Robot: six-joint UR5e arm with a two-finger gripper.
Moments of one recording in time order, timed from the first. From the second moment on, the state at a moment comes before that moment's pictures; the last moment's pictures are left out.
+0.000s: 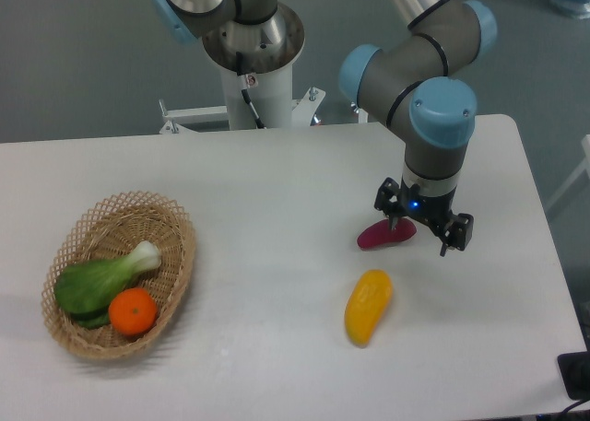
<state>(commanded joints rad) 2.61 -1.93 -1.66 -0.98 1.56 1.24</state>
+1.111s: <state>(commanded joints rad) 2.28 -1.95 -1.61 -0.97 1.47 0.42</state>
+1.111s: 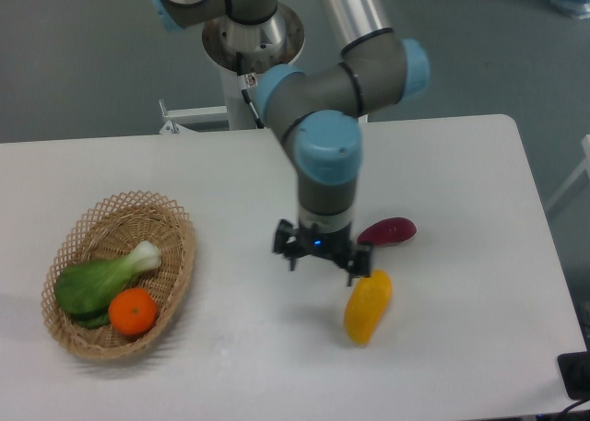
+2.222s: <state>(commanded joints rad) 1.95 -2.07 -1.57 -0.97 1.50 0.03</state>
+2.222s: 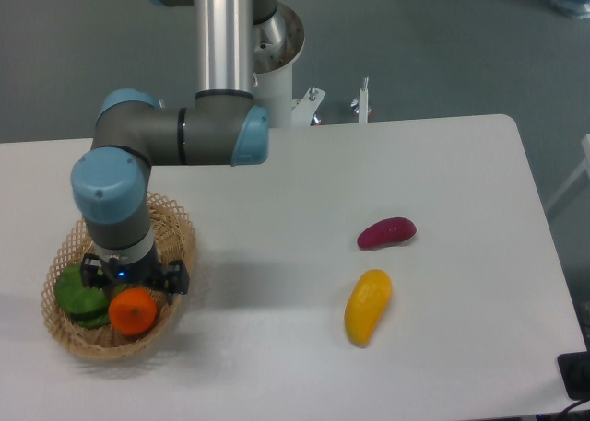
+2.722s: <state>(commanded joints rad) 1.93 -2.12 -1.56 -0.97 1.50 0.01</state>
